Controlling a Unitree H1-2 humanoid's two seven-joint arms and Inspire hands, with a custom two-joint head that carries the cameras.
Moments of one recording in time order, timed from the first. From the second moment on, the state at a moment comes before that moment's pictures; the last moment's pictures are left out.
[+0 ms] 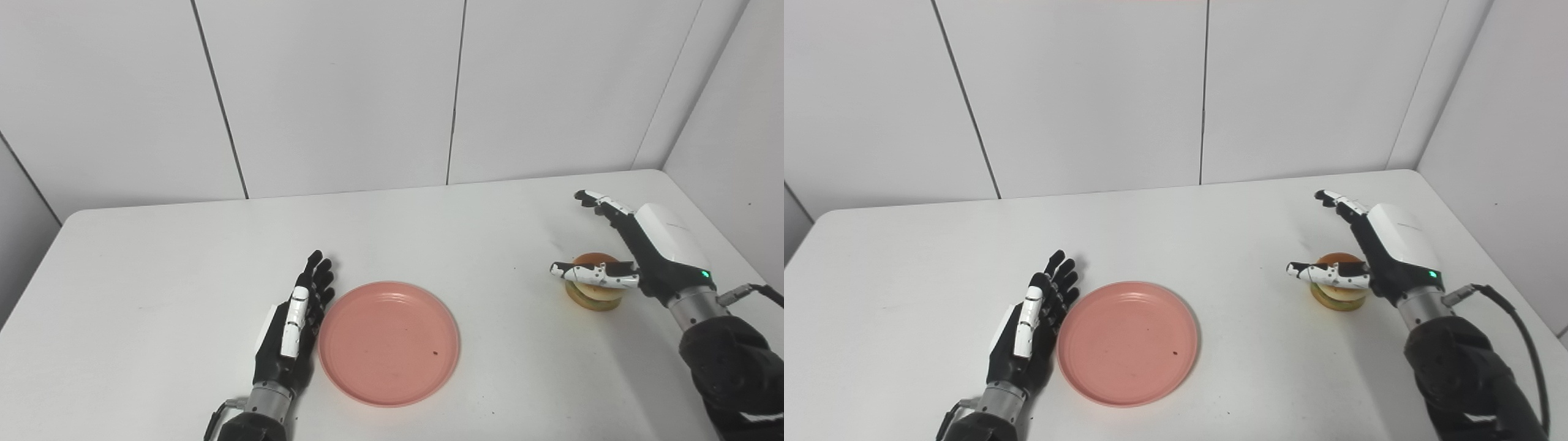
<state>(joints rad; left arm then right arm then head) -0.23 -0.04 -0.05 0.15 -0.17 -0.03 -0.17 -0.28 -0.53 -0.04 -0.18 -0.61 0.19 0.17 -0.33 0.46</state>
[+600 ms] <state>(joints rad) -0.23 -0.04 -0.05 0.15 -0.17 -0.03 -0.18 -0.30 -0.56 -0.01 -0.07 -0.61 0.26 0.24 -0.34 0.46</state>
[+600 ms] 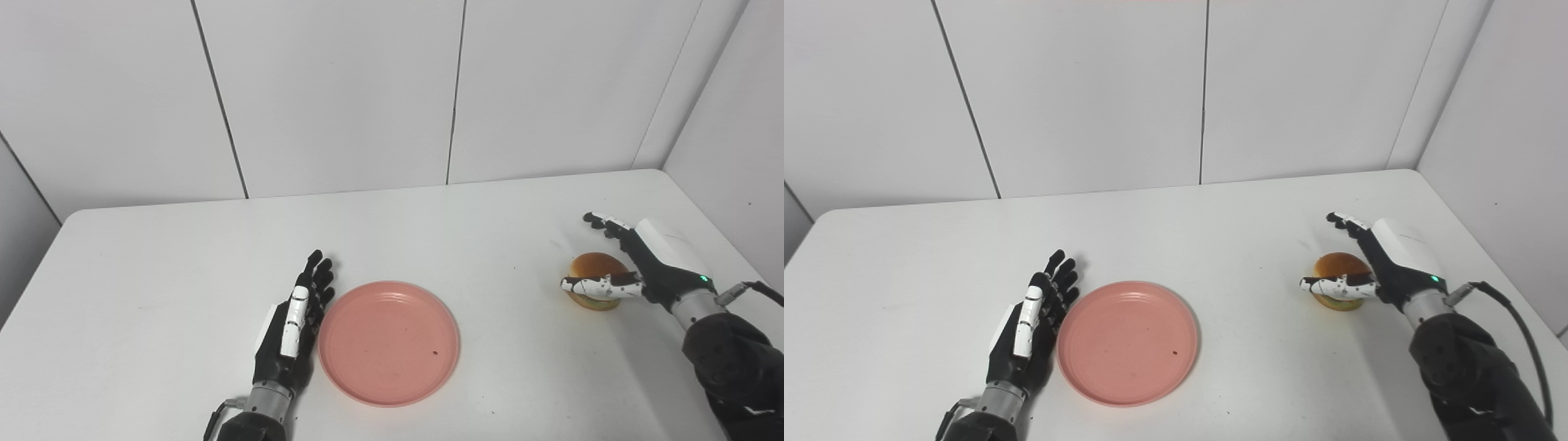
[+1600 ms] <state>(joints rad) -0.21 -0.02 -0.06 0.13 -0.17 -0.02 -0.20 -0.36 -0.56 0.09 0.10 -0.64 0.23 0.15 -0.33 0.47</state>
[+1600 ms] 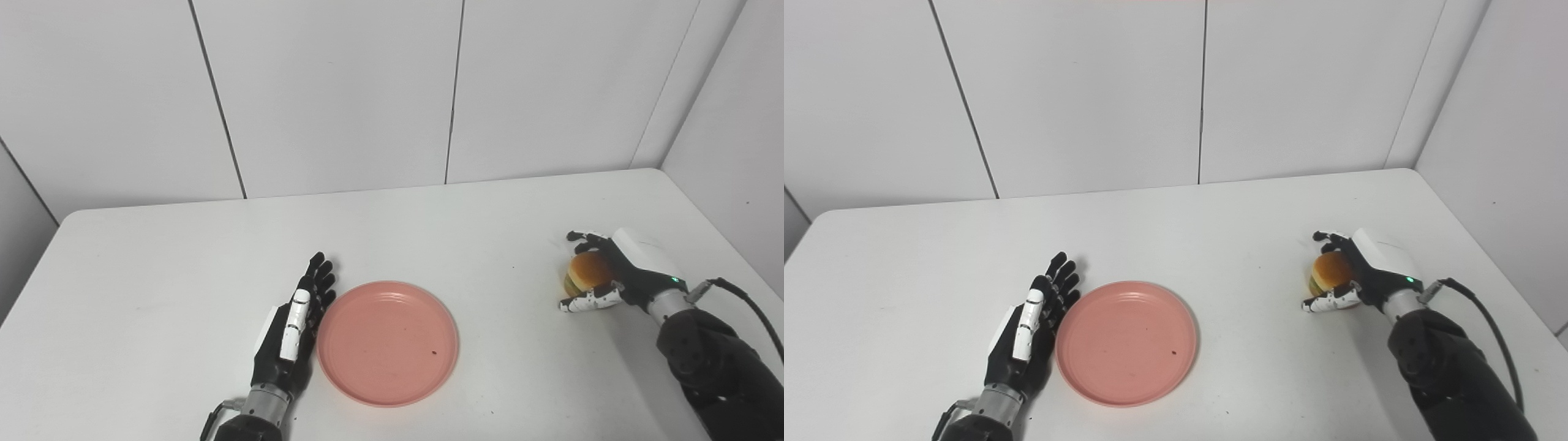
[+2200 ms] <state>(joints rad) -0.21 -0.02 -0.06 0.12 -0.17 -0.02 -0.20 -0.34 -0.55 0.09 0.05 -0.68 0.26 0.13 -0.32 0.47</state>
